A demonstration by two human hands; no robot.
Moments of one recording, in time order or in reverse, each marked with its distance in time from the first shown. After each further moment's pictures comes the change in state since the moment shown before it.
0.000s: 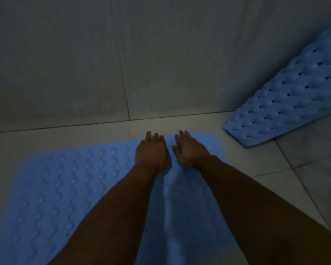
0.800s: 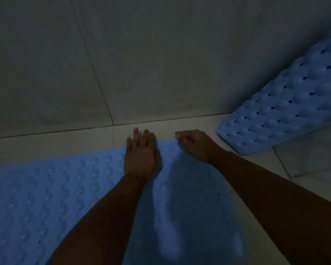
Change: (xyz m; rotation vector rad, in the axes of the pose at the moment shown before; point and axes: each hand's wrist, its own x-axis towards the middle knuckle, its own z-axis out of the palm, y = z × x) left_hand 0.034 0.005 0.020 -0.067 0.168 0.002; right_hand 0.018 0.050 -0.055 0.486 0.087 -0.008
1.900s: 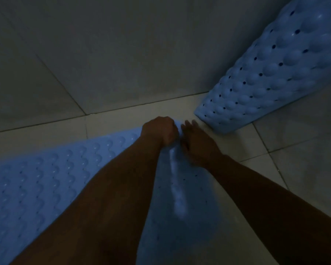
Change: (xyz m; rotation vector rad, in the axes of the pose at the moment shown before) left_hand 0.063 0.118 -0.007 -0.113 -0.233 0.114; right_hand -0.055 0.093 -0.004 -0.430 0.026 -0.017
